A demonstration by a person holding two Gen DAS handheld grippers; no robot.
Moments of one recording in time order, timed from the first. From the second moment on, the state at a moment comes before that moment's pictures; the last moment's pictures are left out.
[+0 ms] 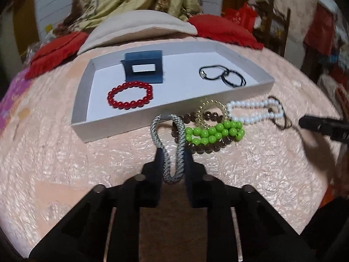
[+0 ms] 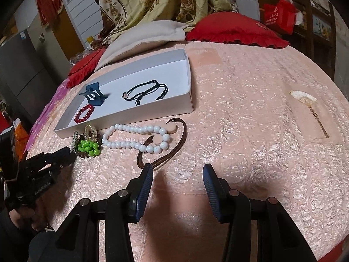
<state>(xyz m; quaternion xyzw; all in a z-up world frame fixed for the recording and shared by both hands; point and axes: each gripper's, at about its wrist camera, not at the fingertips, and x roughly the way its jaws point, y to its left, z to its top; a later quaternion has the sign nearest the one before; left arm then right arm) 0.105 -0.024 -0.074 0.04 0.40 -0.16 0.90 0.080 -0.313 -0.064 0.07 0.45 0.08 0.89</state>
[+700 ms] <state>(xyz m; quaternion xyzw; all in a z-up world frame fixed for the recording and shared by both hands) 0.104 0.004 -0.073 -0.04 0.40 -0.14 0.91 0.129 -0.280 -0.078 0.03 0.43 0.11 0.89</state>
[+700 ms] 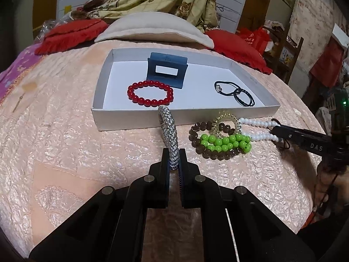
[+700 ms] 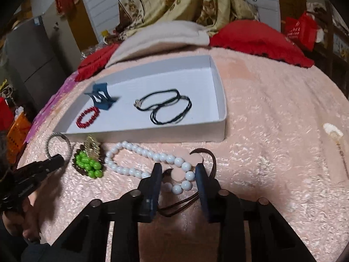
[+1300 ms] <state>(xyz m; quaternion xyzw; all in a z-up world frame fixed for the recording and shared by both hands) 0.110 0.002 -0.076 -0.04 0.41 -0.15 0.90 0.096 -0.296 -0.049 0.06 0.39 0.13 0.91</state>
